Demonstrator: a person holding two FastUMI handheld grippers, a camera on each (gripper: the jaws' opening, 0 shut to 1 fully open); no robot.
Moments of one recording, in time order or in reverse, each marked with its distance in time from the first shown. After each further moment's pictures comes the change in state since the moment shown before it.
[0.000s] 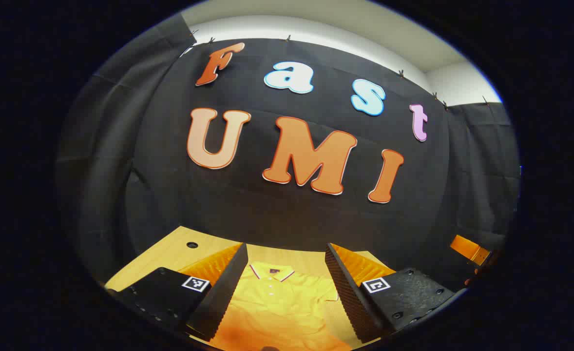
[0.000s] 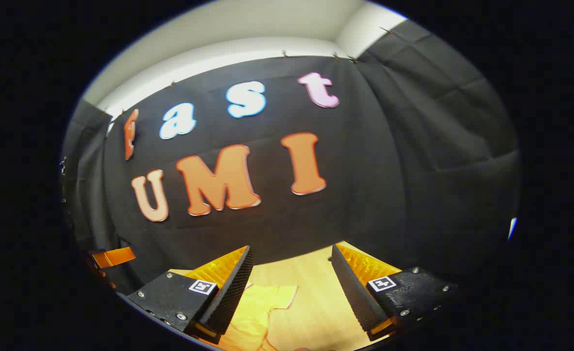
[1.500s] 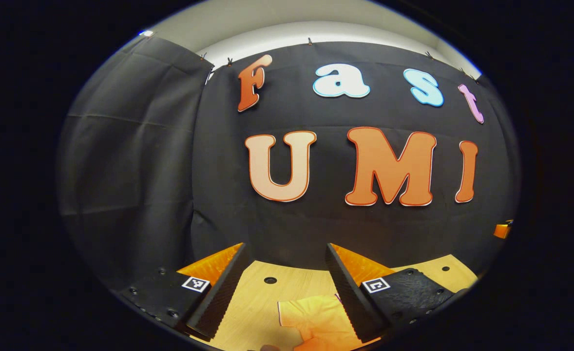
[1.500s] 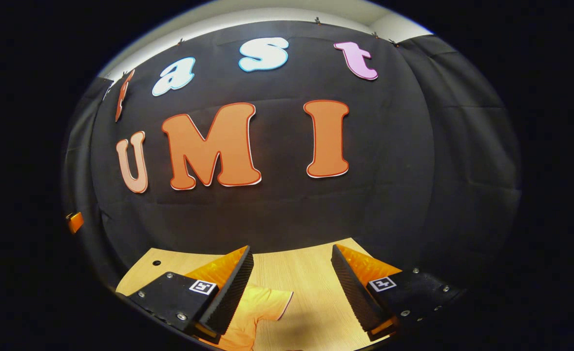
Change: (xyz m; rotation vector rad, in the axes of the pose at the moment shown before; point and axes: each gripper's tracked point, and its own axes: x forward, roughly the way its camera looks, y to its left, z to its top) left arm 0.088 0.117 0.072 0.220 -0.088 0.403; right arm 0.167 -0.024 -0.039 -0.141 0.243 -0.042
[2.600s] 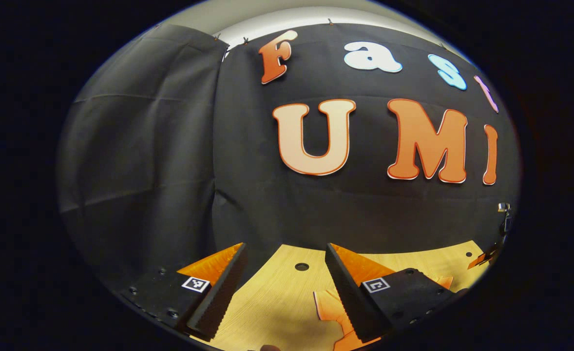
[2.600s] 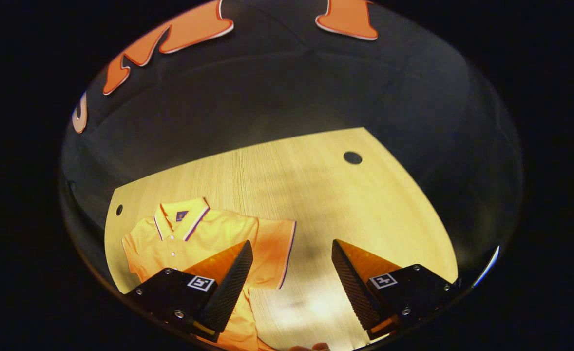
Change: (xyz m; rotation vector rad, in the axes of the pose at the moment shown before) left arm 0.042 0.110 -0.072 -0.025 0.154 0.104; right arm 0.133 0.025 -0.247 0.022 0.791 -0.094
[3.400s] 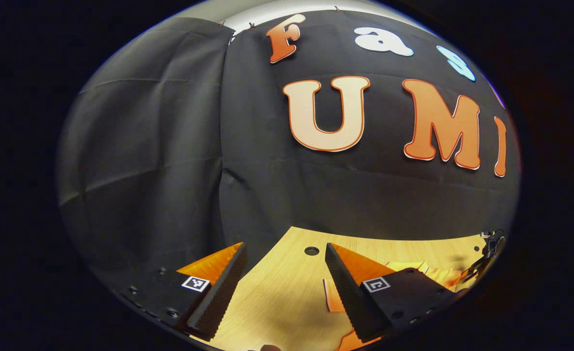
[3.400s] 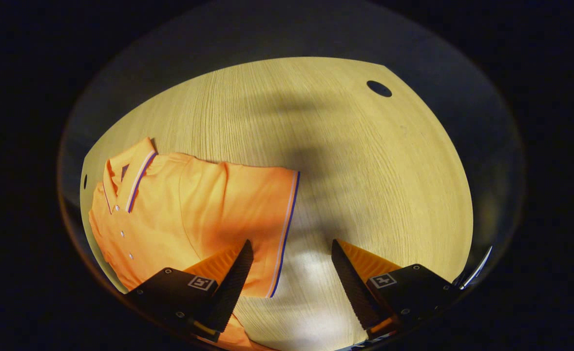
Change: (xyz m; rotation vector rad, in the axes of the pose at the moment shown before) left arm 0.020 0.011 -0.032 0.020 0.087 0.042; right arm 0.088 0.001 -0.067 -0.063 0.342 -0.043
